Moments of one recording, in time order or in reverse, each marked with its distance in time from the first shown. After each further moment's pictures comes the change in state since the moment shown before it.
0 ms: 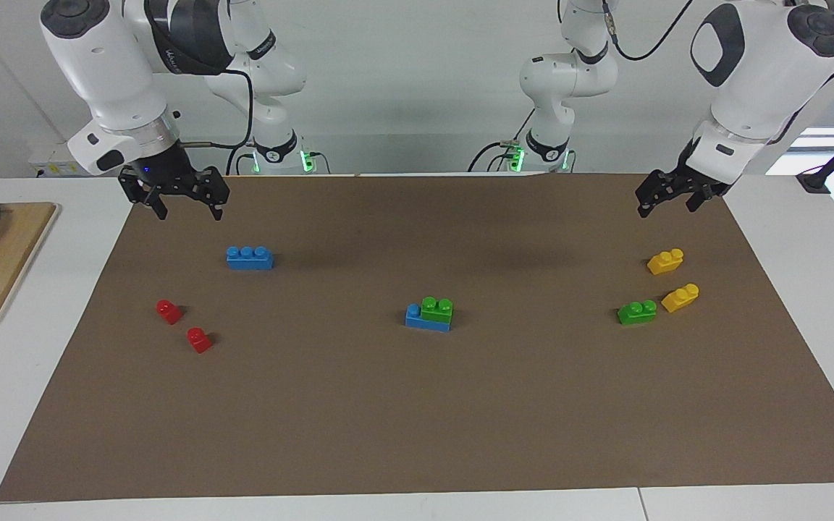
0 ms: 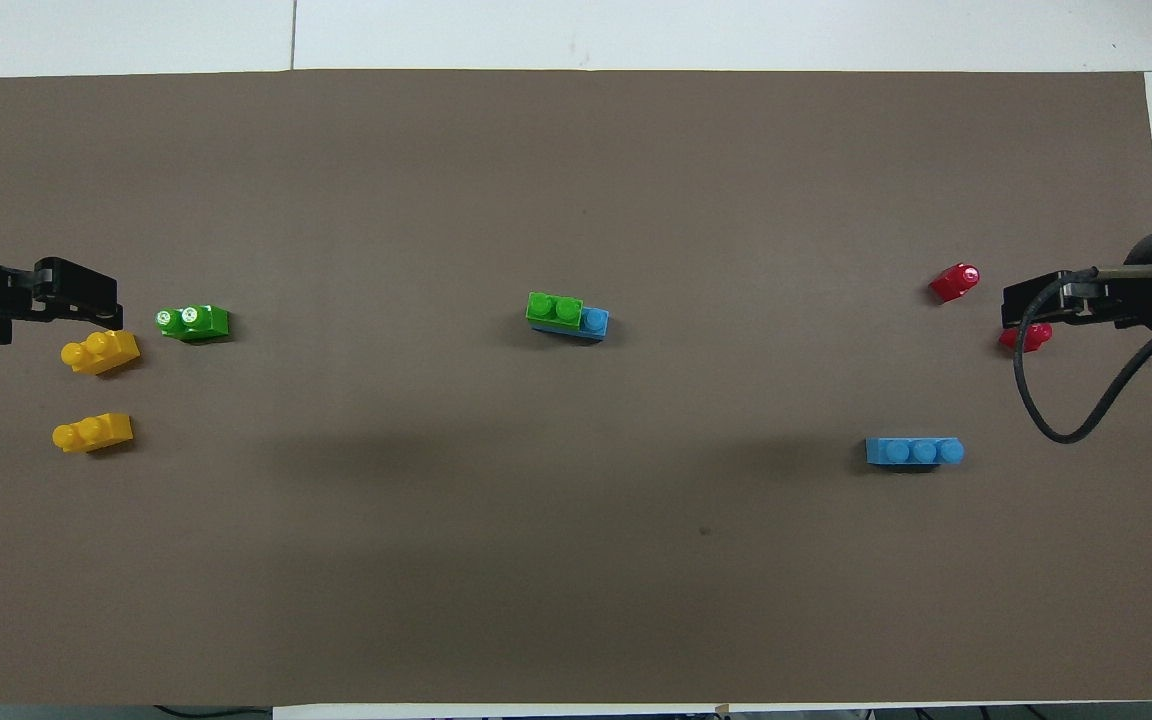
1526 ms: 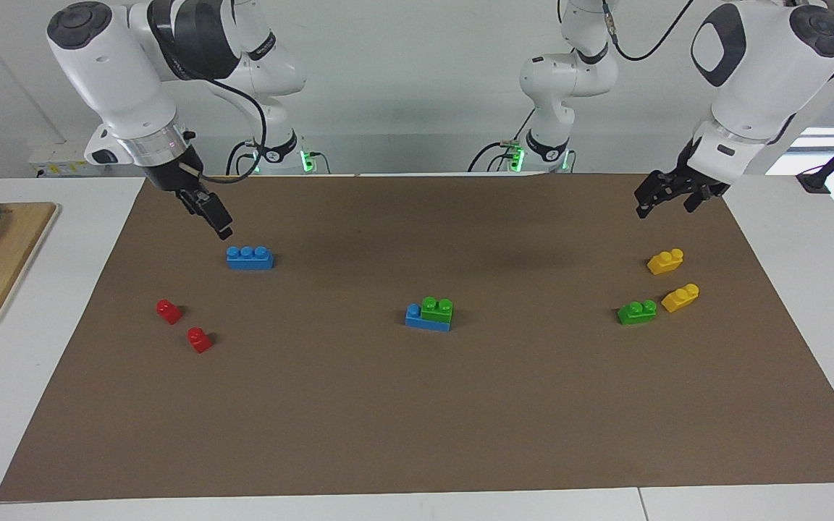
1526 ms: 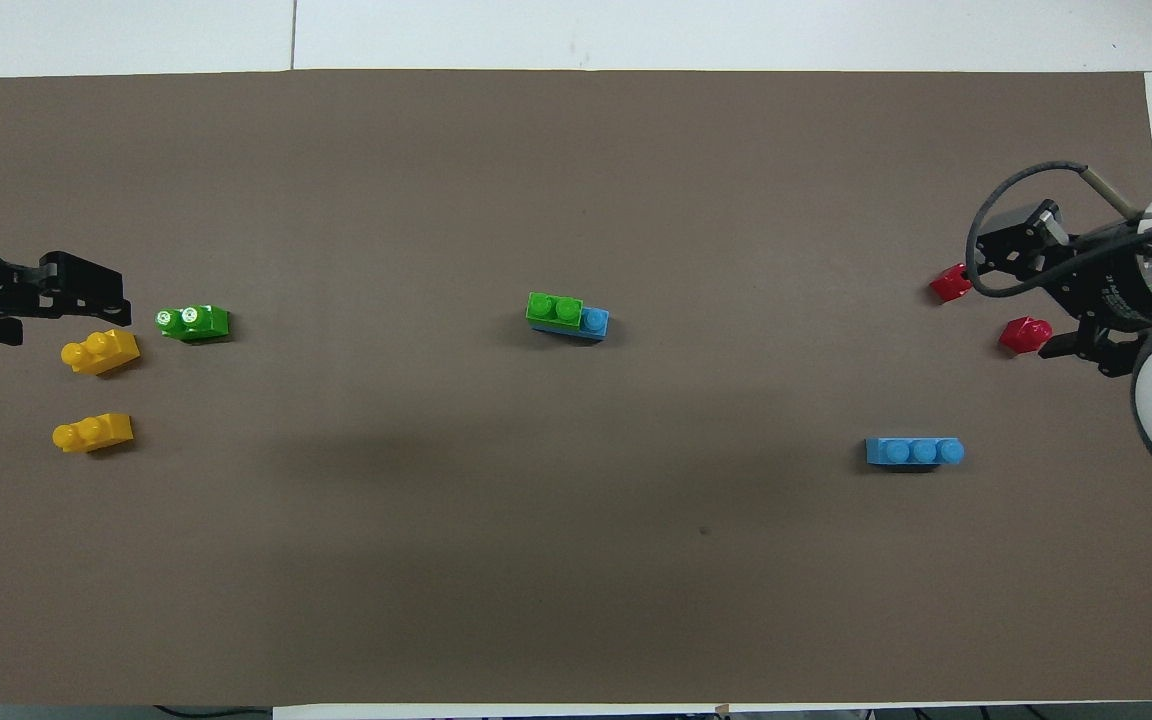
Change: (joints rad) left arm 0.001 0.005 -0.003 0.000 -0.038 0.009 -0.091; right arm 0.009 0.038 0.009 -0.001 0.142 0.034 0.872
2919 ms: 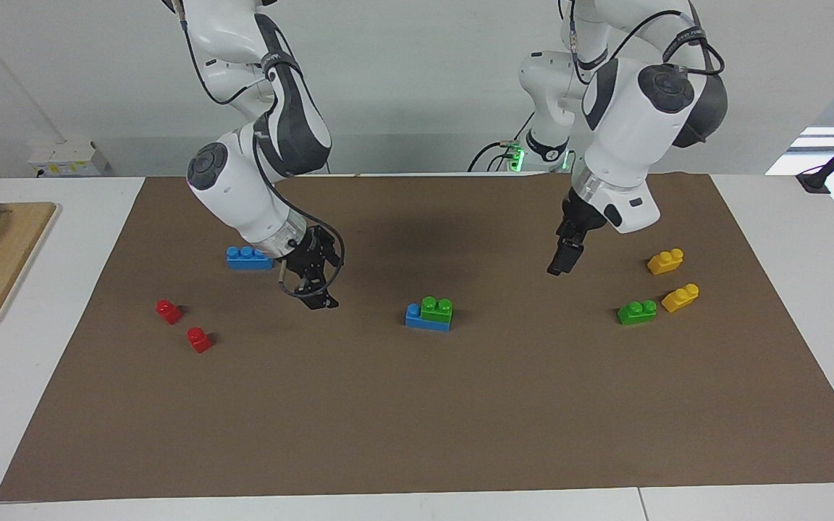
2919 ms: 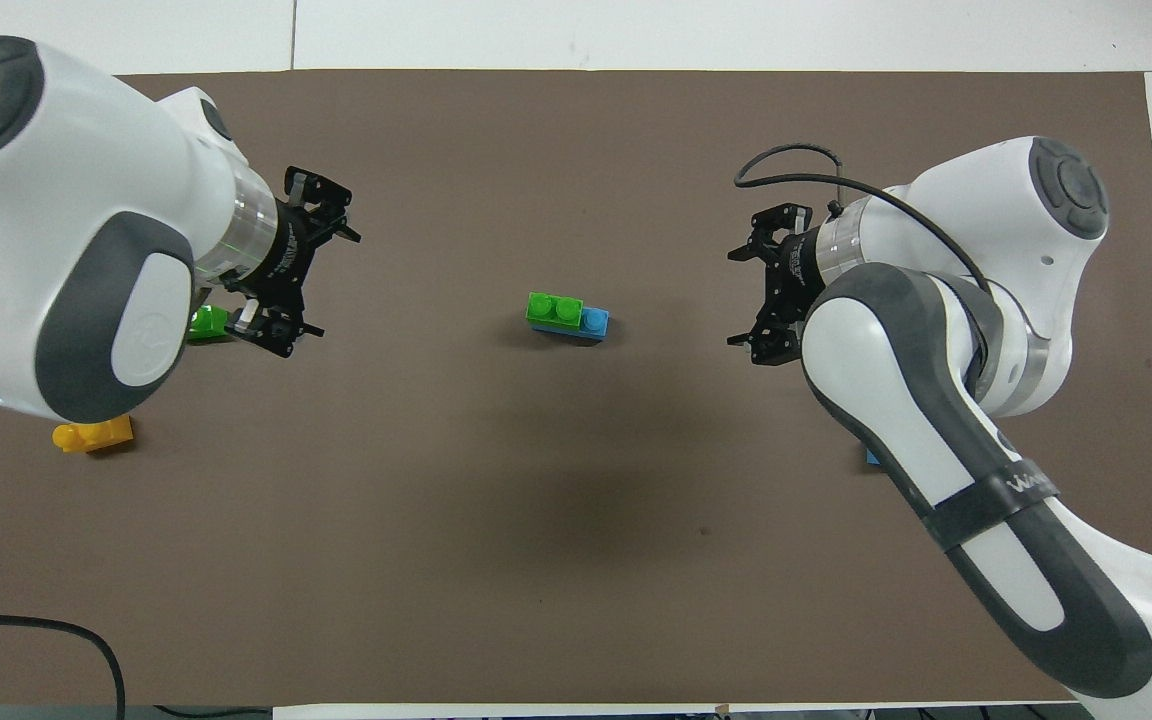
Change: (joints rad) left arm -0.290 0.146 -0.023 0.000 -0.069 0.255 -1.323; right arm 0.211 0.248 0.014 -0.107 0.363 0.425 0.723
